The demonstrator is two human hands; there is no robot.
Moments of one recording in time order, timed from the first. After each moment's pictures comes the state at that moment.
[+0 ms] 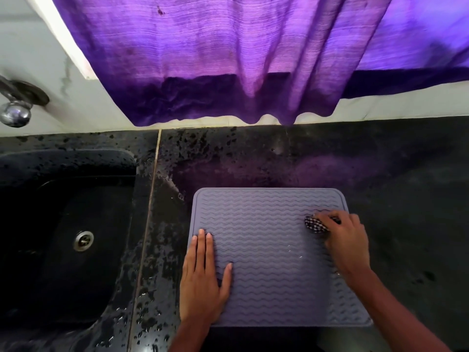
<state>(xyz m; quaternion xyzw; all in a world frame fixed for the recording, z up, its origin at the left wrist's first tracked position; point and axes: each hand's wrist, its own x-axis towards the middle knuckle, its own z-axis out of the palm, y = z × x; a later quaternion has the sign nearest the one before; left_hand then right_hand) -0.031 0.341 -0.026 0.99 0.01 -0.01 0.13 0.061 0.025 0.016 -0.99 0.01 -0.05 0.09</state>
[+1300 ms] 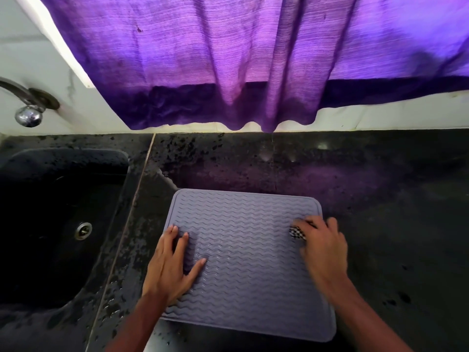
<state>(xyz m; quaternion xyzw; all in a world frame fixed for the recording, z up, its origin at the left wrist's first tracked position) -0.012 0.337 -0.021 0.99 0.02 0.00 0.10 0.066 -0.001 0.044 -0.99 -0.02 -0.01 0.11</state>
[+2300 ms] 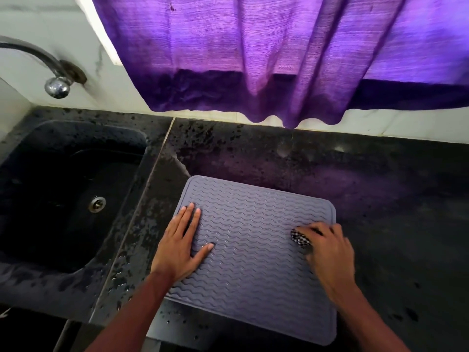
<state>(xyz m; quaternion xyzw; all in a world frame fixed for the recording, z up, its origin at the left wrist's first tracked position) -0.004 0.337 -0.019 0.99 -0.02 0.02 0.10 0.066 -0.005 0.035 -0.99 -0.08 0.06 0.09</state>
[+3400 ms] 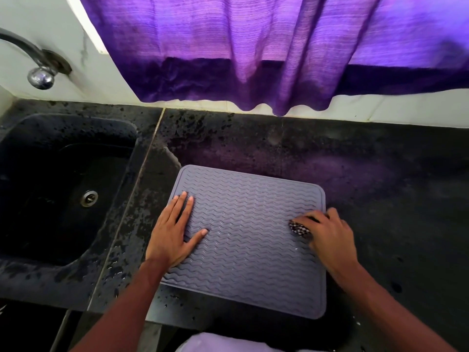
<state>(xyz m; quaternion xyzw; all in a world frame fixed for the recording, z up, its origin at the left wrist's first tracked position) -0.004 0.340 -0.021 0.99 -0.02 0.03 0.09 0.064 -0.036 0.033 -0.98 -0.17 0.02 0.09</state>
